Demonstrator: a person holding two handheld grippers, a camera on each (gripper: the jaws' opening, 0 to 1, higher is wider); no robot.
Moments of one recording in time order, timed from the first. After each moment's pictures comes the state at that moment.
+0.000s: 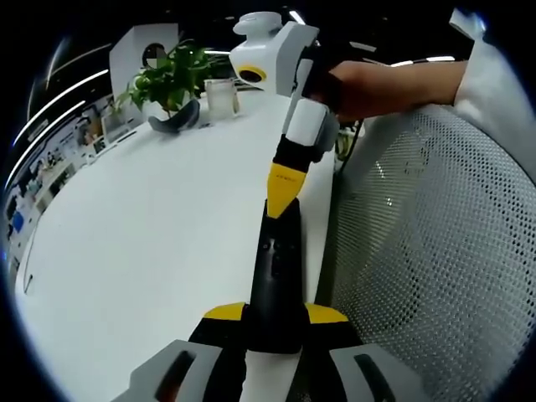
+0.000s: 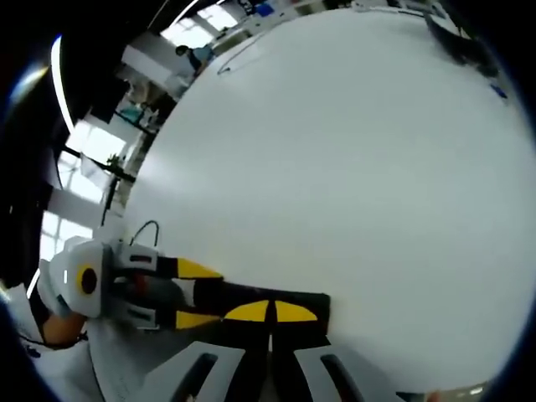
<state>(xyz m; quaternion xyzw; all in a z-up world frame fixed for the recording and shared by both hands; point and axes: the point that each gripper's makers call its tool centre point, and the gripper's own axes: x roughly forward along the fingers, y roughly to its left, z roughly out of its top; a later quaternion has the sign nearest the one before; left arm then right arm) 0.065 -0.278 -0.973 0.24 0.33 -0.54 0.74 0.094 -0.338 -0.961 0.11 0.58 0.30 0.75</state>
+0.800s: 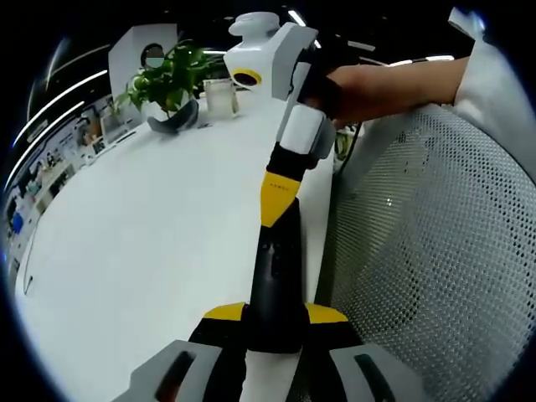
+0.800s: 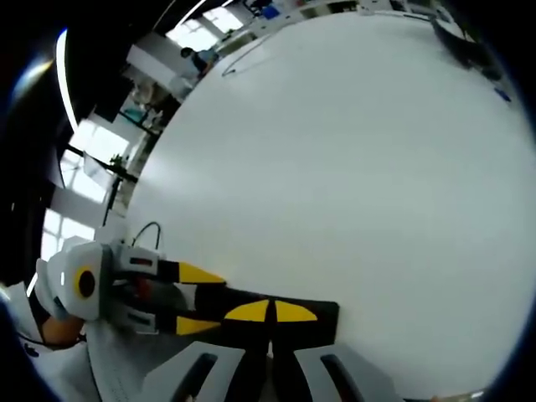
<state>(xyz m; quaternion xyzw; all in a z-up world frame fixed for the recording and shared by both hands) 0.064 -0.280 -0.973 0.24 0.33 -0.54 0.74 0.094 -0.330 -0.964 0.13 0.57 0.31 0.75</state>
